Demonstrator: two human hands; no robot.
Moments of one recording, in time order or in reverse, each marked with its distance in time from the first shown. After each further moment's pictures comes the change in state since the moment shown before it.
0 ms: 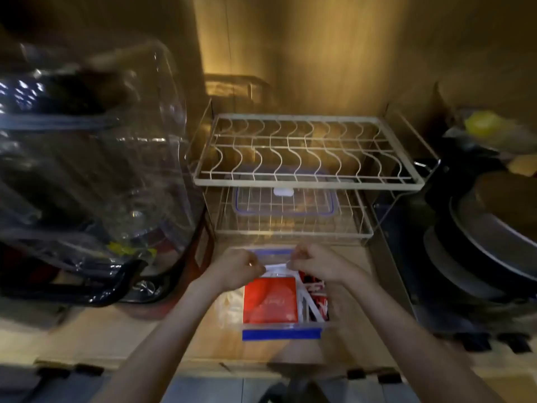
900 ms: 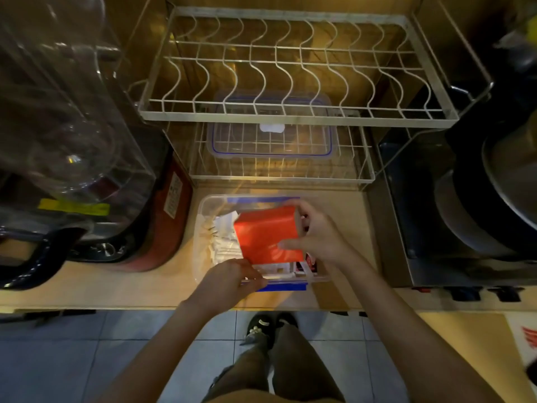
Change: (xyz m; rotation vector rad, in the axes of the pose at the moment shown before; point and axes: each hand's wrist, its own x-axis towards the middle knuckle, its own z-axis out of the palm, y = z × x) left_hand -0.008 -0.046 0.100 0.108 -0.101 0.180; right_hand -0.001 0.044 0.022 0.426 0.060 -0.018
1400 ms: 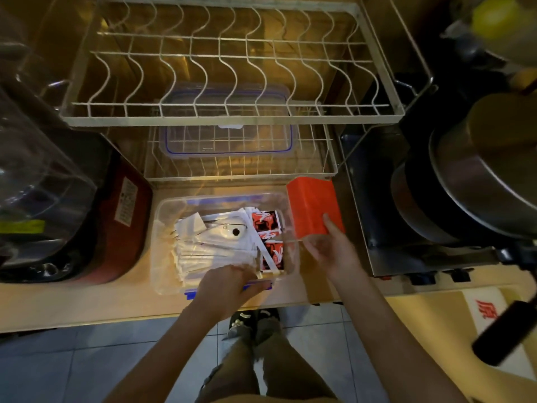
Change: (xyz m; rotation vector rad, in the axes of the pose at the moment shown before) left_hand 0.030 0.039 0.032 0.212 0.022 0.021; right_hand -0.032 0.055 -0.039 1.211 0.588 0.543
